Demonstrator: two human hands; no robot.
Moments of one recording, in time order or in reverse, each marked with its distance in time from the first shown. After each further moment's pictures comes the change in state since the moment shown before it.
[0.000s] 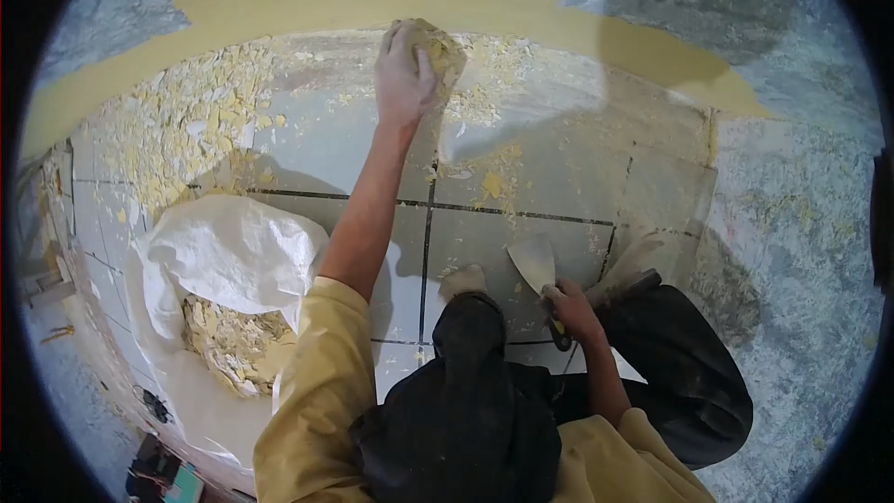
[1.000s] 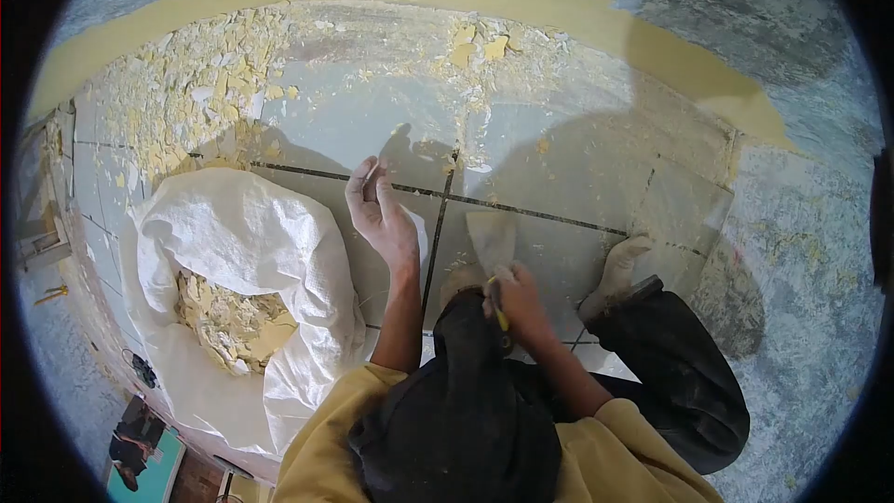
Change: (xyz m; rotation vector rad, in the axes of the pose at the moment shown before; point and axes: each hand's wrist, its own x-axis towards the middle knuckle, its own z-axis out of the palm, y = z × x) left_hand -0.167 0.036 -0.070 -0.466 0.489 -0.624; right_hand -0.010 -0.095 0.095 0.413 -0.098 0.107
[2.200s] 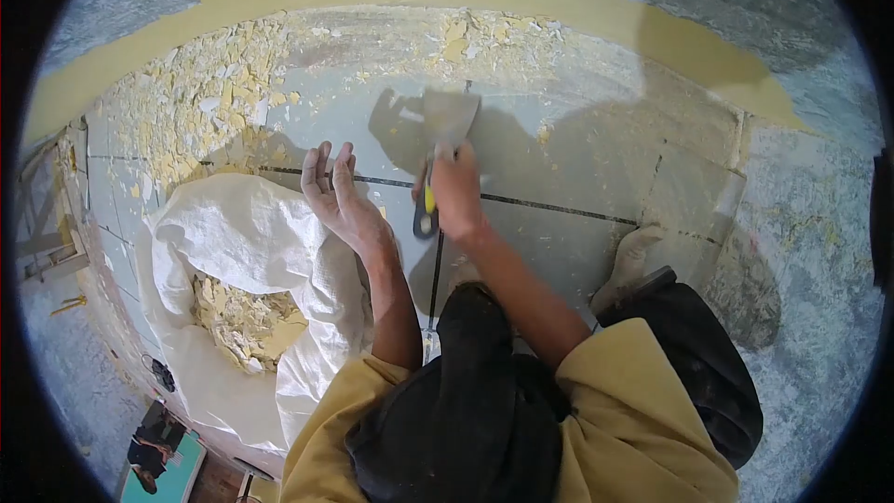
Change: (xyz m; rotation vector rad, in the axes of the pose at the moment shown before) left_hand 0.032 0.049 0.003 -0.073 0.120 -0.023; right_hand 0.085 -0.099 0.114 0.267 -0.009 -0.411
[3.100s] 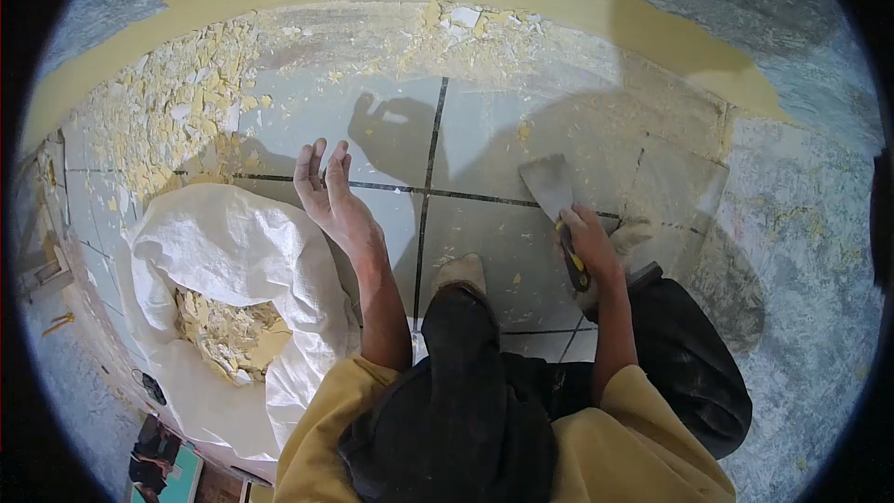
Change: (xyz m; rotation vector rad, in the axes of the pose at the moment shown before) left_hand -0.004 -0.013 0.007 -0.022 -0.067 -0.097; right_hand -0.026 -0.004 -0.268 -1.105 -0.115 -0.428
